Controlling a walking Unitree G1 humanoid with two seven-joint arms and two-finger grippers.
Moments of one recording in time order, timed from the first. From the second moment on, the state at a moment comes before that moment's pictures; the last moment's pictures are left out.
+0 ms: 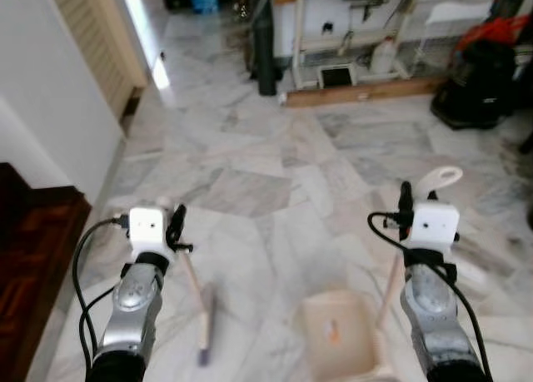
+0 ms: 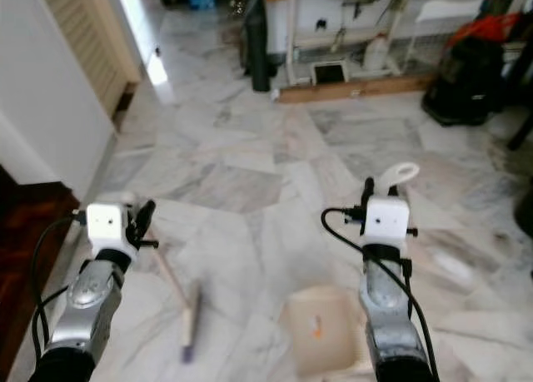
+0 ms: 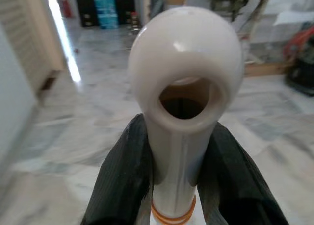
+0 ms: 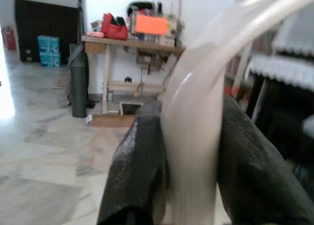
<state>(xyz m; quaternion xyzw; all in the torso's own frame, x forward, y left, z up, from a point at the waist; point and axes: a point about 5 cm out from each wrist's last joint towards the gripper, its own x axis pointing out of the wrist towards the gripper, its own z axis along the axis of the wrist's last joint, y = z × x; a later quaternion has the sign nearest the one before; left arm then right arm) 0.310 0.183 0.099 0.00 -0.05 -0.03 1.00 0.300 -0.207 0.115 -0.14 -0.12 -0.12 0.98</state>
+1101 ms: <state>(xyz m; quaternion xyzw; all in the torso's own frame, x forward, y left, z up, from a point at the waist) 0.308 0.191 0.093 0.00 -0.03 -0.02 1.00 0.307 -0.191 0.119 -0.14 -0.13 -0.09 0.98</state>
